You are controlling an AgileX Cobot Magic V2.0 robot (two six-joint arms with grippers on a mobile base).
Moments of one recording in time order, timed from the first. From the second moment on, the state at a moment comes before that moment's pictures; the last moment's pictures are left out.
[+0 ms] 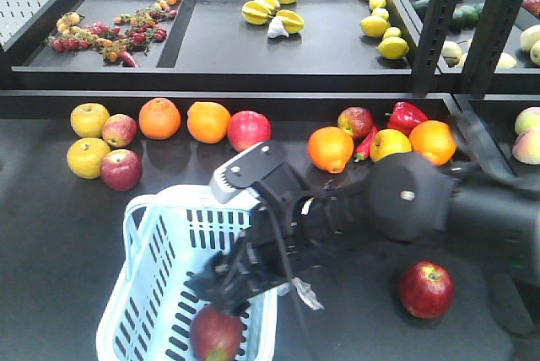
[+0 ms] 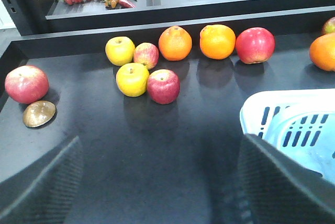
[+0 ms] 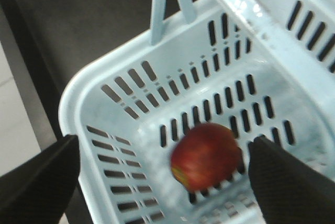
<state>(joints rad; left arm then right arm) -0.16 0.58 -0.63 0.21 0.60 -0.18 0.70 1.55 -1.02 0.72 0.52 -0.68</state>
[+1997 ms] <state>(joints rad) -0.16 0.58 -0.63 0.21 0.60 -0.18 0.10 2.03 -1.04 0.01 0.66 -0.11</state>
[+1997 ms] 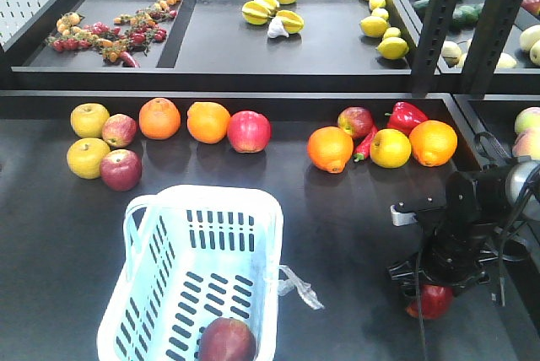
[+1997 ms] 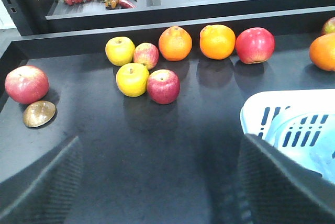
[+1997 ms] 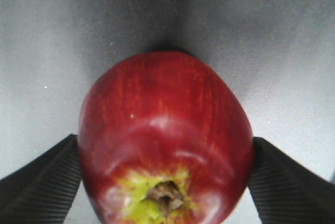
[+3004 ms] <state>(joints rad) -0.16 0.58 -0.63 0.21 0.60 -0.18 0.54 1.40 -1.03 0.02 0.89 -0.04</state>
